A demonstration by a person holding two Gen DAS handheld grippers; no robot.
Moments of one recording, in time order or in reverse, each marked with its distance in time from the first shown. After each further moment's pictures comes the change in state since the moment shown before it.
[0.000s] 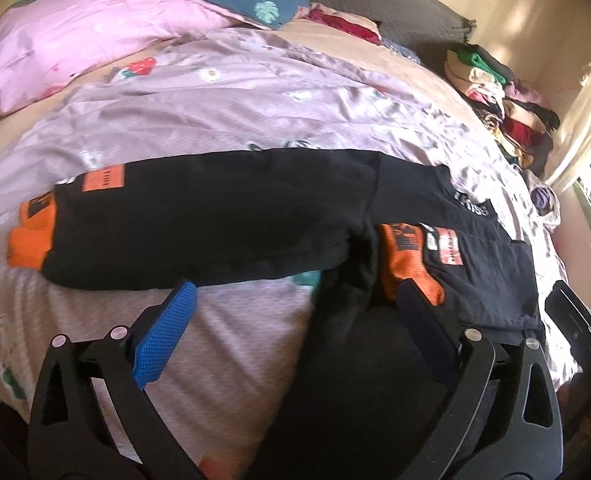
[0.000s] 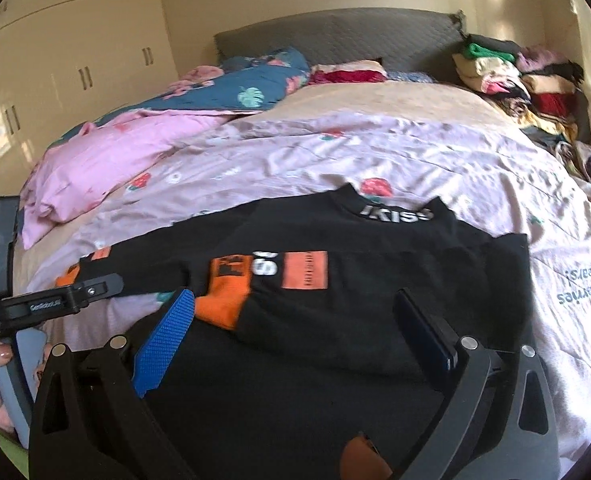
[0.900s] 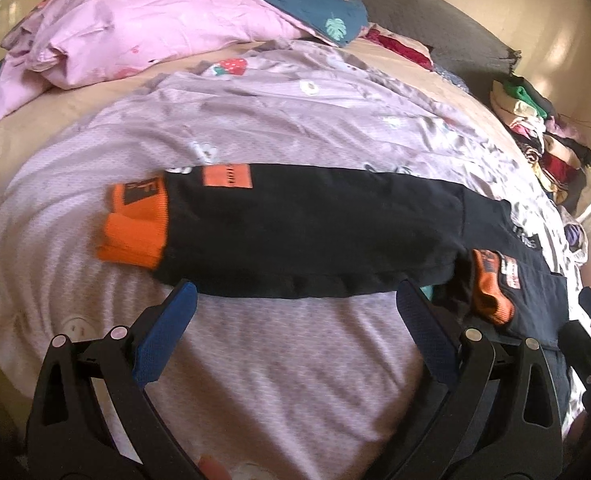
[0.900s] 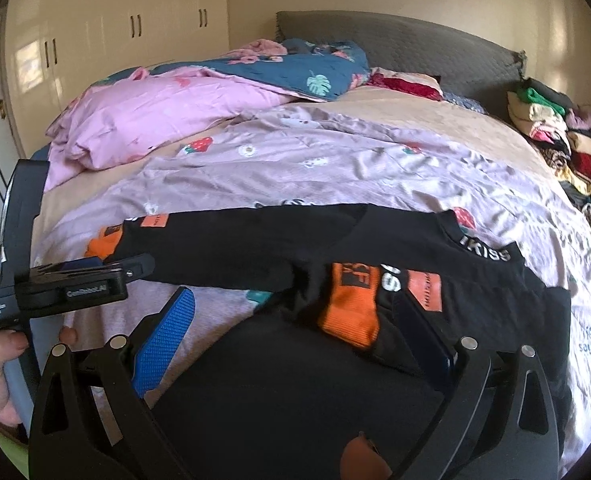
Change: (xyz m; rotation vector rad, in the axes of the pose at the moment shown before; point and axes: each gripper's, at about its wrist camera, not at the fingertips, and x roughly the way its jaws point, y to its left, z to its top) left arm -0.021 0.087 -0.001 -0.107 -0.053 0.122; right arm 0.023 0.128 0.007 -0.219 0.051 0.030
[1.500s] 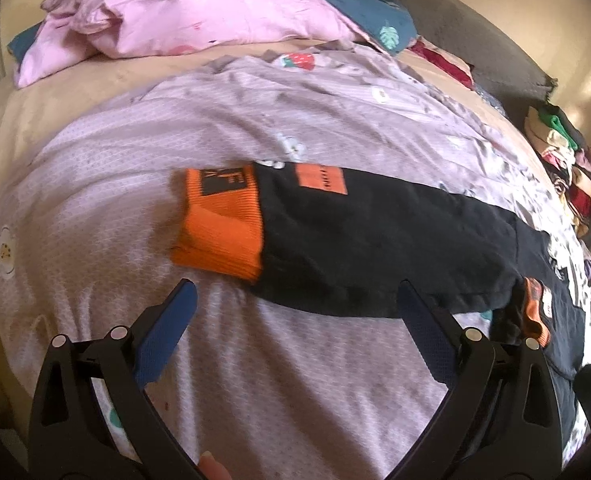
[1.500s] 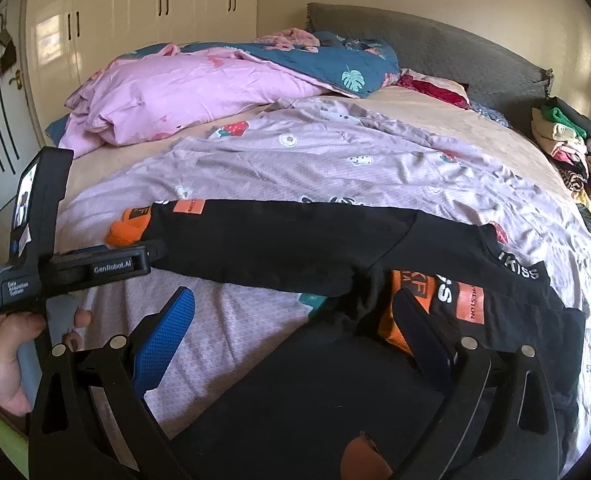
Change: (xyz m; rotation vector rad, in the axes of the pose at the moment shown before) left arm 0.013 0.061 0.001 -0.121 0.000 0.078; right arm 0.019 0.052 0.005 -0.086 0.038 0.032
